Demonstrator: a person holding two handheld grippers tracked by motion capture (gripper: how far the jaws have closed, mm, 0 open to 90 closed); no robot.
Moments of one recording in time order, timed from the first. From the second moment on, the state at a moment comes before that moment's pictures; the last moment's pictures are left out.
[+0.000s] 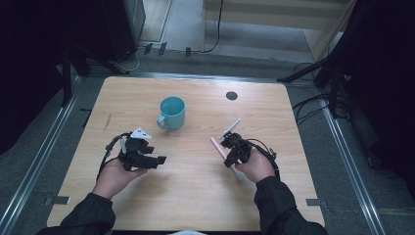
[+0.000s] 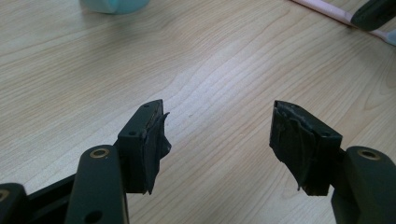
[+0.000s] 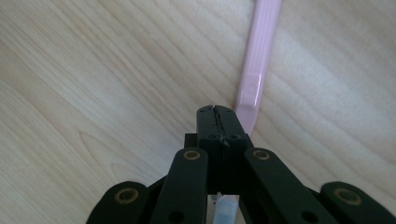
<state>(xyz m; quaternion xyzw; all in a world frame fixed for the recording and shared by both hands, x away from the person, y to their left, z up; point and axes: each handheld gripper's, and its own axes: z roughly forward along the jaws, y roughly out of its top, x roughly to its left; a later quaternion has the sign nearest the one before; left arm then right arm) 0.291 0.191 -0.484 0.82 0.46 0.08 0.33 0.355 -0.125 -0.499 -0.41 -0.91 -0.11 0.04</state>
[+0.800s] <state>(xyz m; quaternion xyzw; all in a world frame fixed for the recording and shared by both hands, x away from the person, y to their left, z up) 0.291 0.190 -0.486 0.82 0.46 0.08 0.32 0.378 -0.169 -0.503 -0.44 -0.89 -0.08 0.02</state>
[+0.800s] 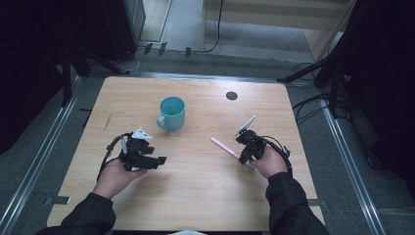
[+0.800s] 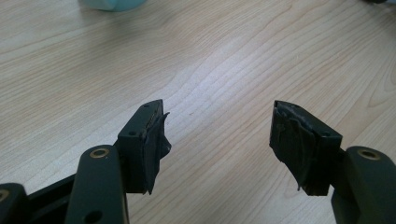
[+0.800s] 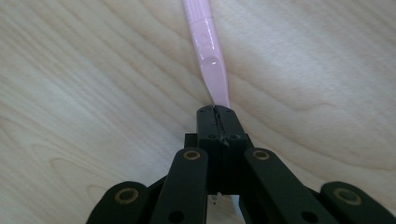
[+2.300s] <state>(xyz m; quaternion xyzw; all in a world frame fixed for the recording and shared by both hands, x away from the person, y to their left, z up) 0.290 0.191 -0.487 0.83 0.46 0.07 0.32 0.450 -0.084 -0.503 -0.43 -0.89 -0.11 -0.01</state>
